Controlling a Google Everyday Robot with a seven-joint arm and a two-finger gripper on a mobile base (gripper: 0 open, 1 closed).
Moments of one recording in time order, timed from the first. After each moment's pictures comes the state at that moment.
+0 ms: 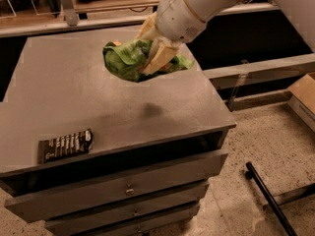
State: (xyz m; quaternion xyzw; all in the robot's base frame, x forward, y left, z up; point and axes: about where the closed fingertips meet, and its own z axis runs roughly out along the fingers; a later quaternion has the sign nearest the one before) arm 0.559 0.018 0.969 -0.79 0.48 0.12 0.35
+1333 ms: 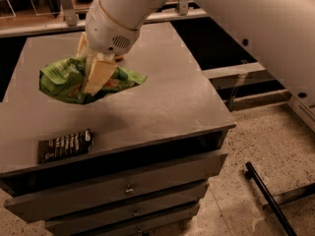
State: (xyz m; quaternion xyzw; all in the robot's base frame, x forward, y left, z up) arm 0.503 0.139 0.957 -0.81 0.49 0.16 0.28
